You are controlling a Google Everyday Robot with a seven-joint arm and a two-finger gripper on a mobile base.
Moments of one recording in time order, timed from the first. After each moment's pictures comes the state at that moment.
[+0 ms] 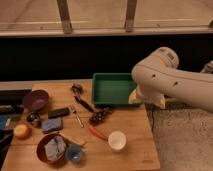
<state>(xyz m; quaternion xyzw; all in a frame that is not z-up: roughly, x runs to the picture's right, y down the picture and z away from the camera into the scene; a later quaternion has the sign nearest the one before) 0.178 0.063 0.617 -0.08 0.23 0.75 0.62</state>
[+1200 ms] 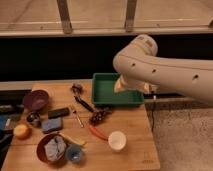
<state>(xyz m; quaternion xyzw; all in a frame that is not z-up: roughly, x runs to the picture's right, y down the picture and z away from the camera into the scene) 0.091 -0.007 0.641 -0.08 0.17 0.71 0.68</state>
